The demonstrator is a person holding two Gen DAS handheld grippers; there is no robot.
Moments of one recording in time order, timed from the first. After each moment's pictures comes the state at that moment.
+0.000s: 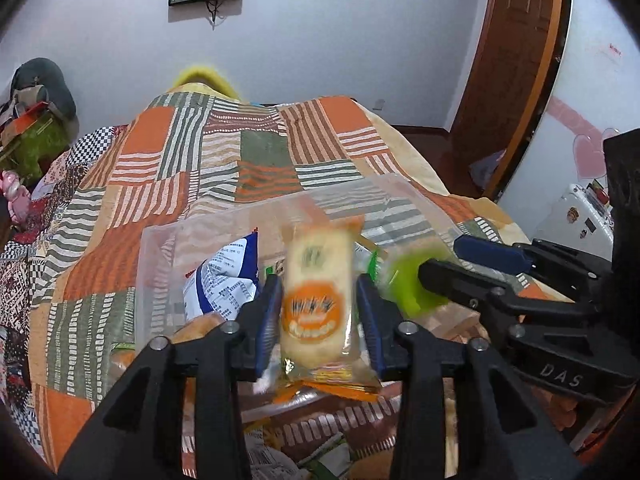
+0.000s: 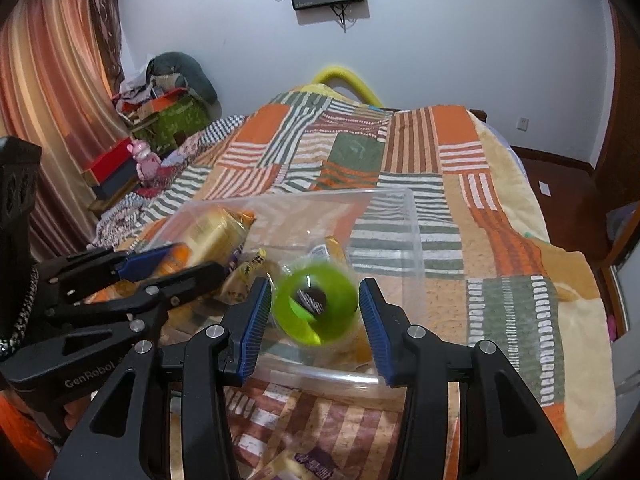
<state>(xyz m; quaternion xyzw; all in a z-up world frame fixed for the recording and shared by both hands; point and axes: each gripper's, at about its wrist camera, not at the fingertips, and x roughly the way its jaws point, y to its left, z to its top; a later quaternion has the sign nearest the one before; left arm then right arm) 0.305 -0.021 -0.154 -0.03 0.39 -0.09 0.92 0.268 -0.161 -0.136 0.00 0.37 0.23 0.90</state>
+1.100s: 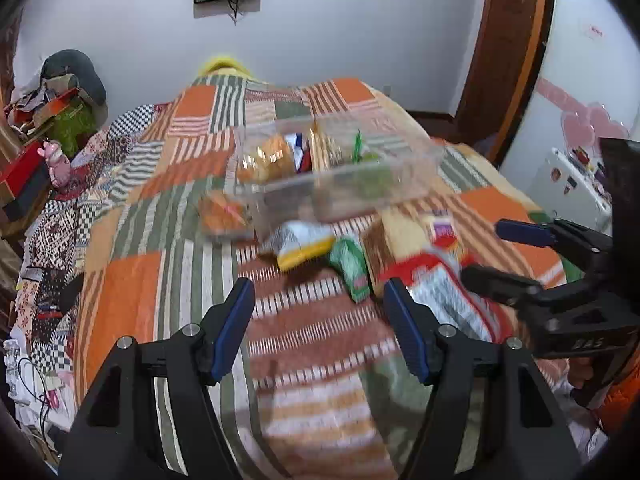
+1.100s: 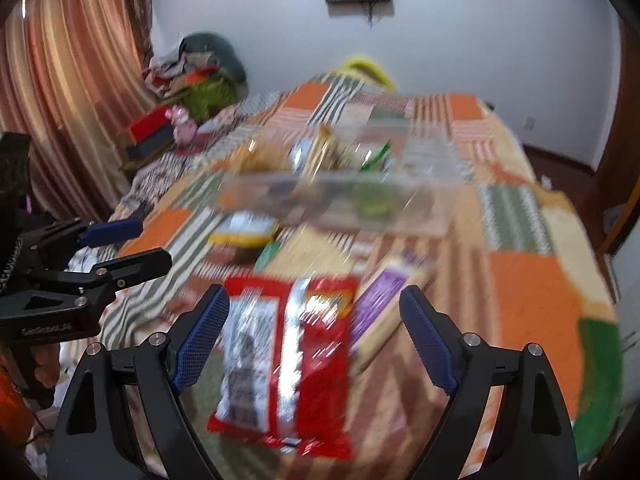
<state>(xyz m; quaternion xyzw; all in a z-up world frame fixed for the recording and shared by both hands) 0.099 0.018 -0.144 -0.01 0.41 -0.07 0.91 0.129 -0.144 -0.153 -0.03 0.40 0.26 0.88</state>
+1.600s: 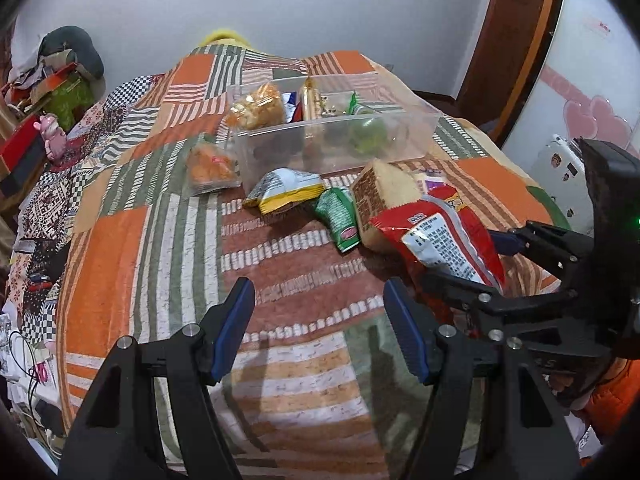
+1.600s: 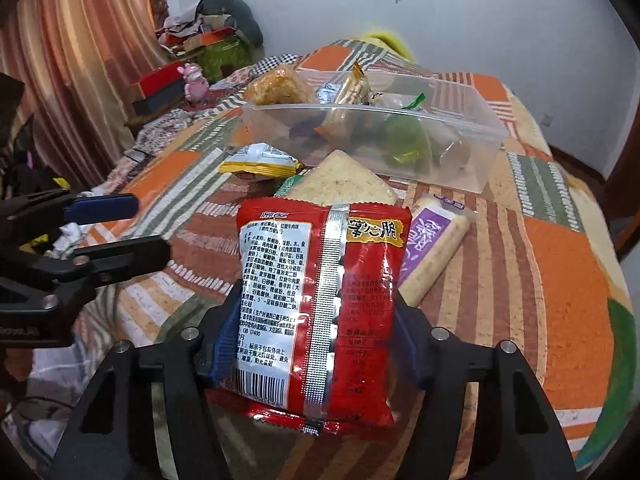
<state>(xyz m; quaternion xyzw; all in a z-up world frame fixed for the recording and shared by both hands) 0.090 0.004 -0.165 -0.02 0.44 -0.07 0.89 0.120 -0.138 -0.178 -0.06 0.42 0.28 0.86</state>
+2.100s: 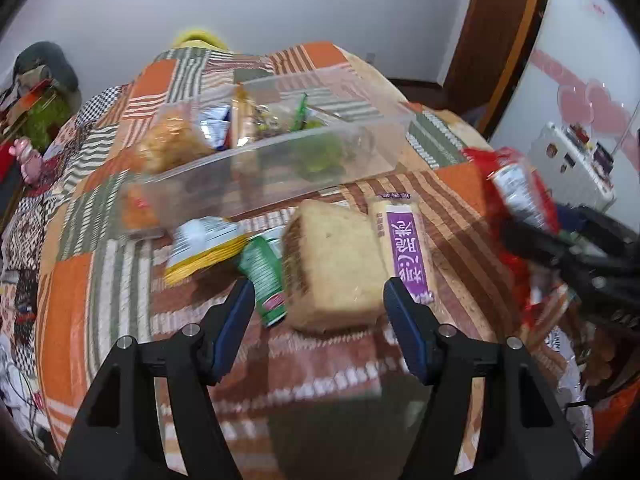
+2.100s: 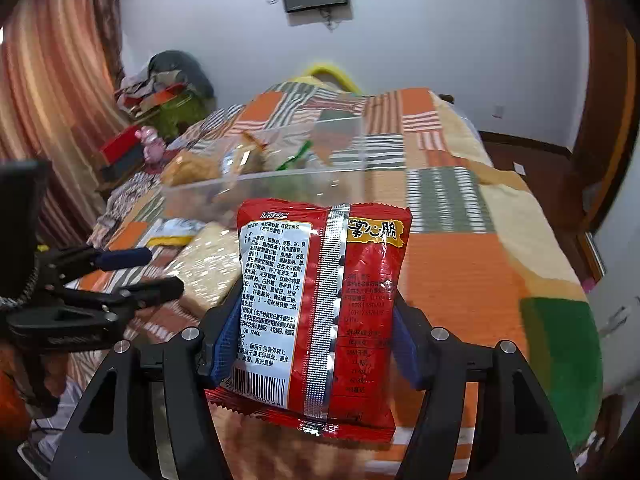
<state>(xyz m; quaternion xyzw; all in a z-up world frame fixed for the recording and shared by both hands) 0.157 -0.056 -0.175 0.00 0.46 -0.10 0.88 0.133 -0.230 -0.147 0.01 0.38 0.20 0.90</state>
